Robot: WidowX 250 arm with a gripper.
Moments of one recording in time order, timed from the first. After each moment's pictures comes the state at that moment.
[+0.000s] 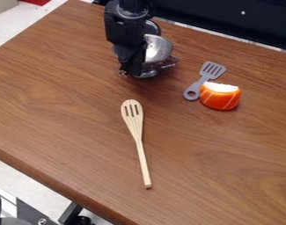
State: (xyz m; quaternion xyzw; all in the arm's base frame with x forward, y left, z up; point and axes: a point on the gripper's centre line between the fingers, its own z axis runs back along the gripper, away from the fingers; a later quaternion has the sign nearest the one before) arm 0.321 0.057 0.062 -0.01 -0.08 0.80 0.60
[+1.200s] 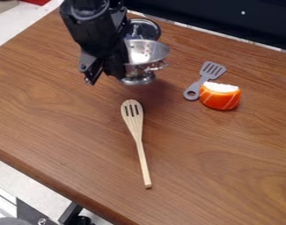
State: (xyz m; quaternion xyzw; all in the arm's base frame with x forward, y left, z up) arm 0.261 0.037 0.107 -0.12 -0.11 0.71 0.68
